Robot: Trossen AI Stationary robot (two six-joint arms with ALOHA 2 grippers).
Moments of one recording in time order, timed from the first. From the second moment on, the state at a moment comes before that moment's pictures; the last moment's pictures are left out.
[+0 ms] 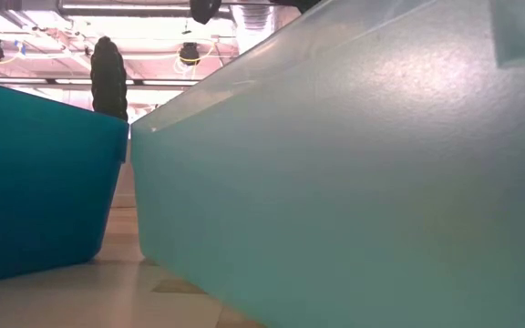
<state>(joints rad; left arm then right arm) -0.07 1.31 1.17 -0.17 -0.07 -0.47 -0.06 1.49 1.43 -0.44 -0.34 -0.01</state>
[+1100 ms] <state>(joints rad) -1.02 1.36 0.86 -0.21 -1.25 -1.31 -0.16 1.19 1.43 -0.72 -0.33 0.00</state>
